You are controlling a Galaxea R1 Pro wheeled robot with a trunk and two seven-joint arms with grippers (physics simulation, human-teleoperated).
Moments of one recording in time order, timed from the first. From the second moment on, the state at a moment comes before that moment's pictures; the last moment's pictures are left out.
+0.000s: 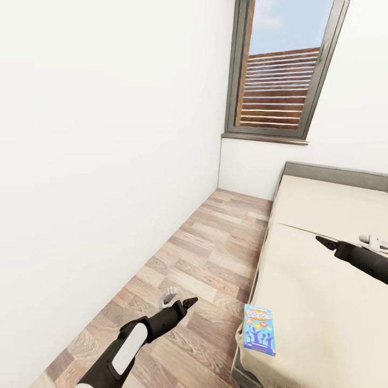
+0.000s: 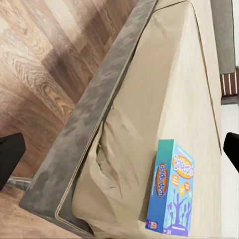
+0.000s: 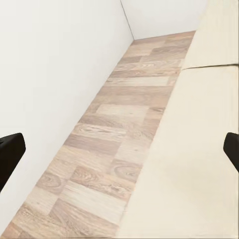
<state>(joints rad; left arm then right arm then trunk) -0.43 -0.07 -0.26 -0.80 0.93 0.45 -0.26 -0.42 -0.40 -0.45 -1.56 -0.52 0.86 0.32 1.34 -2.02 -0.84</state>
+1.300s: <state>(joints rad) -0.45 -0.07 -0.26 -0.77 0.93 0.41 -0.32 -0.42 -0.40 -0.45 -1.56 -0.52 0.90 0.32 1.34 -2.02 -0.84</state>
